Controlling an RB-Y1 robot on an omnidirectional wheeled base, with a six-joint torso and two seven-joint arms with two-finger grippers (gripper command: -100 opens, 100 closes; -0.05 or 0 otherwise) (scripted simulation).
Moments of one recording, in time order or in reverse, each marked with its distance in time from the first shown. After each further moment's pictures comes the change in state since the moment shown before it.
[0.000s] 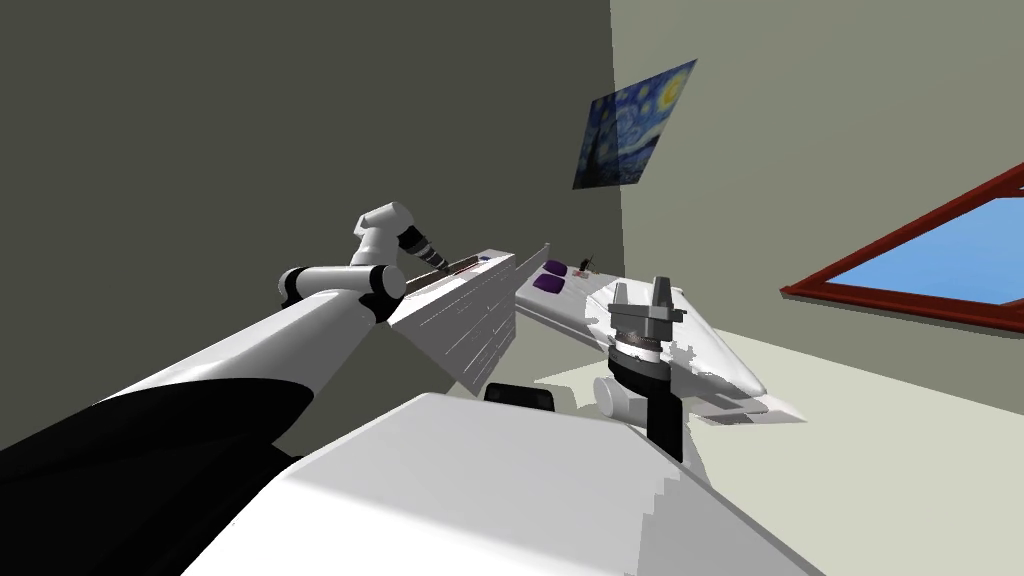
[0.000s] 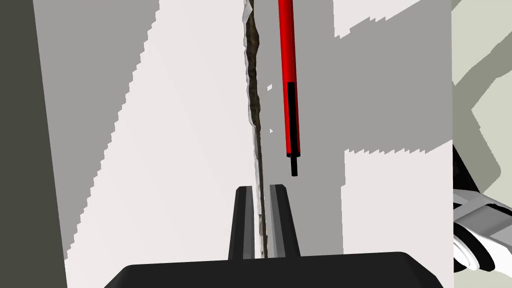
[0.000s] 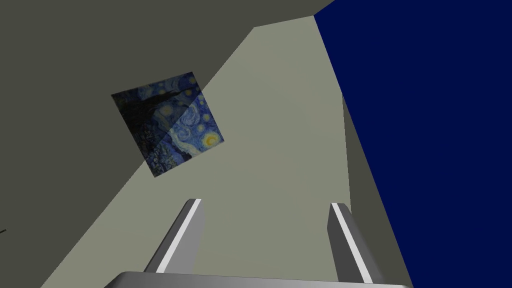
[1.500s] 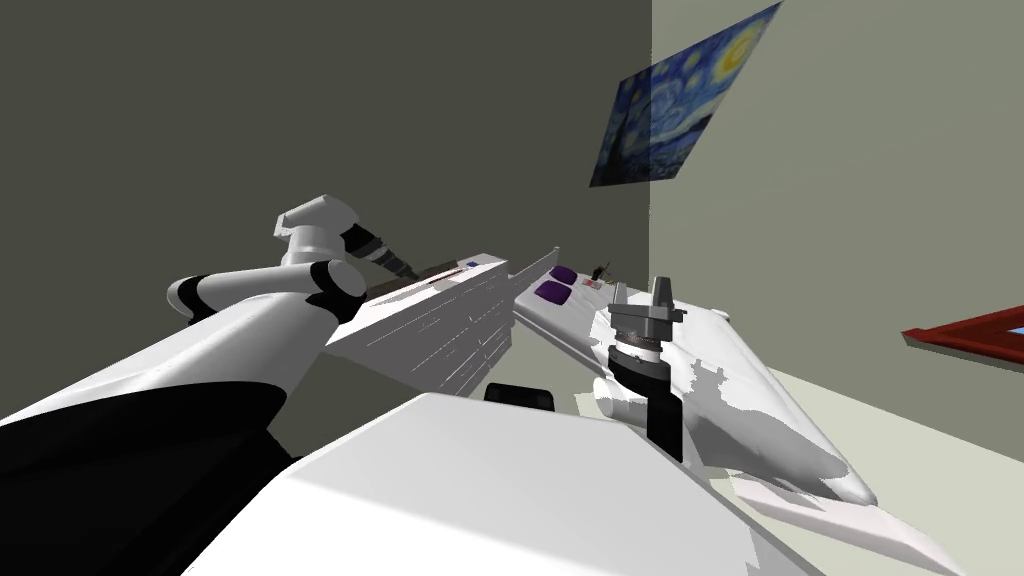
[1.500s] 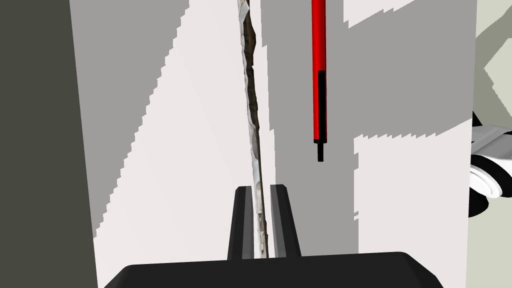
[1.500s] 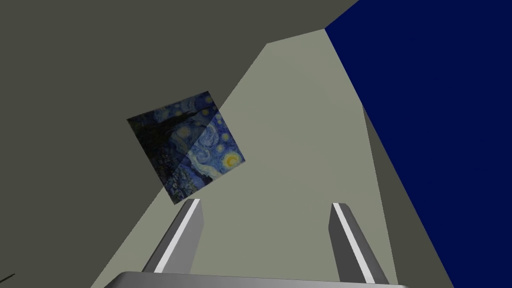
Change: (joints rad) left arm 0.052 0.230 0.145 0.085 -0.031 0.127 -0.347; right arm 0.000 0.000 0.000 0.000 0.000 0.000 0.000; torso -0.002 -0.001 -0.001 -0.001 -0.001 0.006
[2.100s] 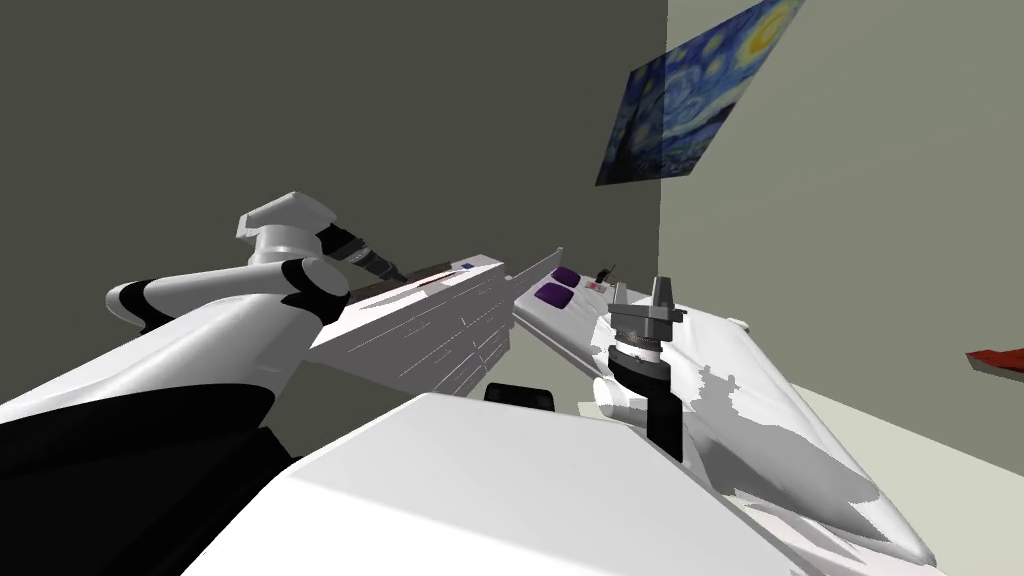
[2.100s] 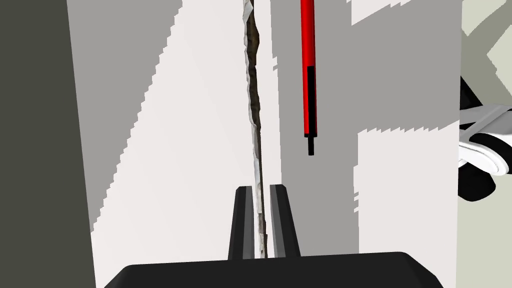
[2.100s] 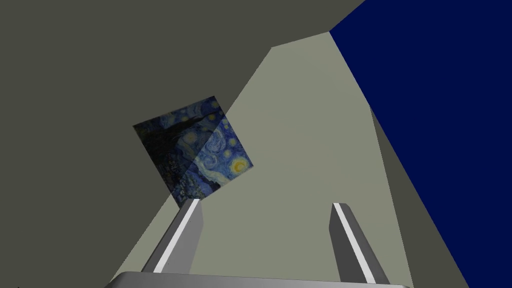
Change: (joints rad) left arm 0.015 0.078 0.049 0.040 -0.011 0.031 -0.128; right arm 0.000 0.000 0.000 0.000 0.000 0.000 0.000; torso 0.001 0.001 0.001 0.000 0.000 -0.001
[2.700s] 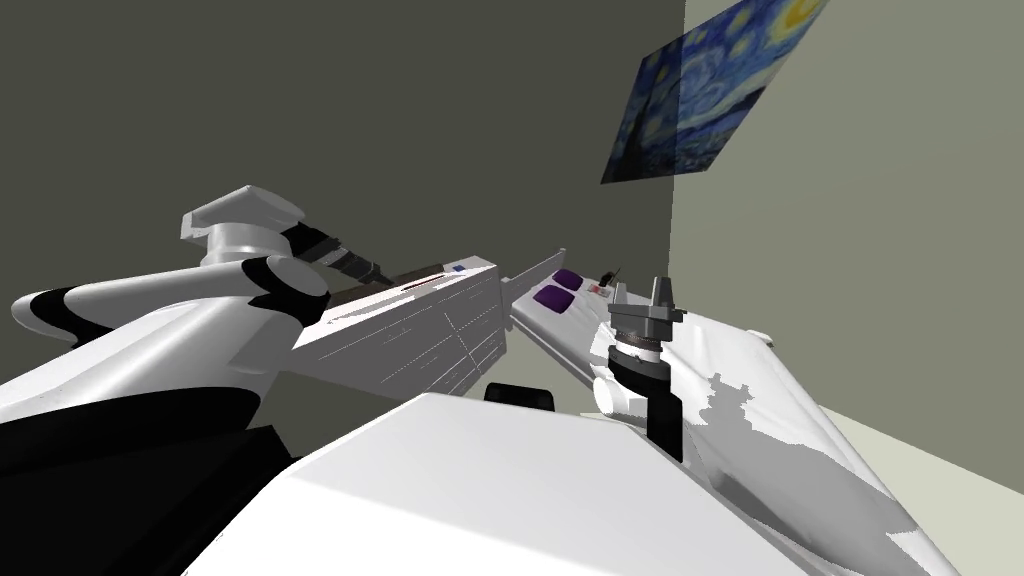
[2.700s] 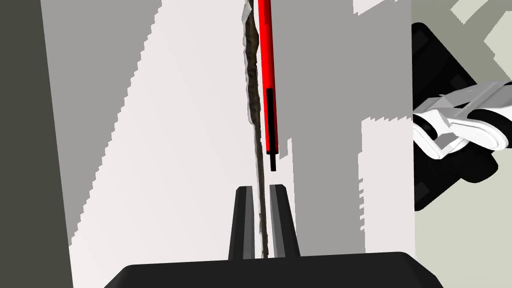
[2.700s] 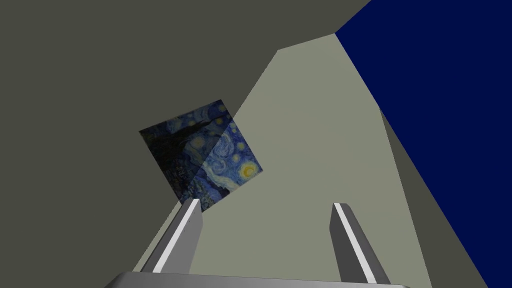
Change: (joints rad) left arm 0.020 0.085 0.058 0.029 -0.010 0.055 -0.135; right arm 0.000 0.000 0.000 0.000 0.000 0.000 0.000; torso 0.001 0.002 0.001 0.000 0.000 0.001
